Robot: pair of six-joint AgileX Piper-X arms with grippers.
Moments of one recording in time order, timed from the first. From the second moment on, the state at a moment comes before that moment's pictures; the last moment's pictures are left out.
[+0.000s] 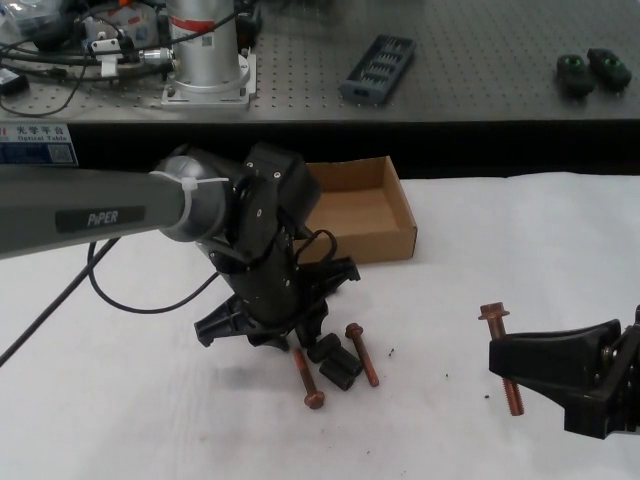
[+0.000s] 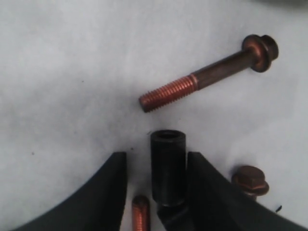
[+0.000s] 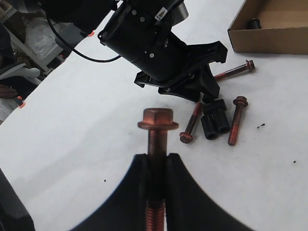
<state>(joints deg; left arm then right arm) -30.7 116.4 -79.6 36.3 6.2 -49.5 32.4 44.3 -22.7 10.9 -24.6 17.3</state>
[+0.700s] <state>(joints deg) -30.3 117.3 -80.4 37.1 8.9 -51.0 32.4 44.3 -22.7 10.9 -24.6 17.3</state>
